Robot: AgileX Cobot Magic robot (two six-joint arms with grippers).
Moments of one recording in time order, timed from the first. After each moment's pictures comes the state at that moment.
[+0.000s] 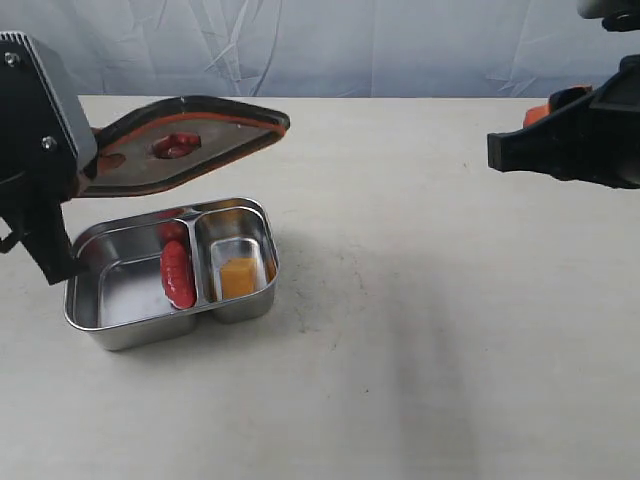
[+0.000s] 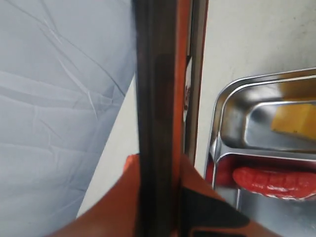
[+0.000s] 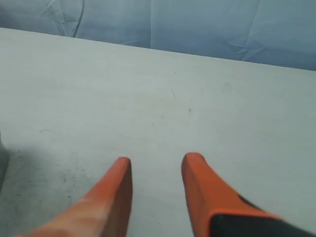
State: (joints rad) left arm -0.39 1.06 -0.60 -0.50 0.12 1.43; right arm 0.83 1.01 -0.73 -0.91 0.61 1.02
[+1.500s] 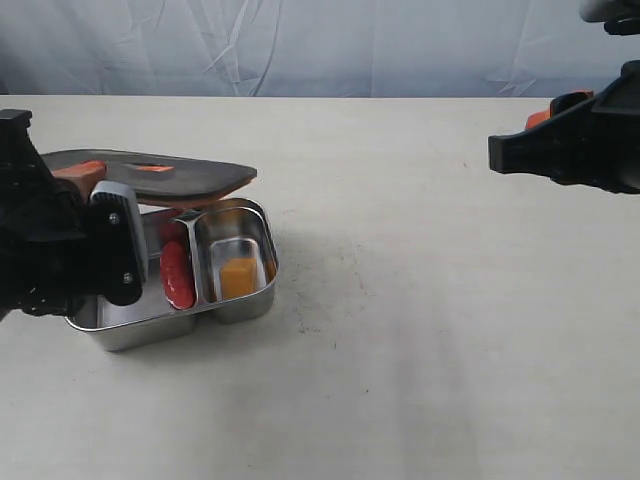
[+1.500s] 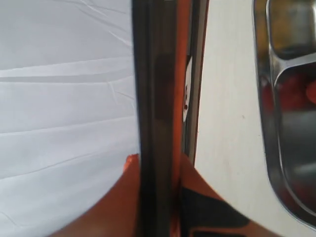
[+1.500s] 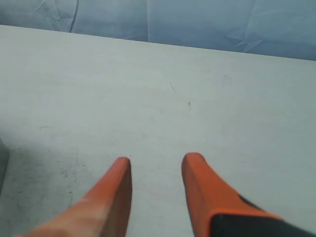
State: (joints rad) left arm -0.73 1.26 -0.34 -0.93 -0.74 2.10; right arm 0.83 1.01 -0.73 -0.89 0.62 1.02
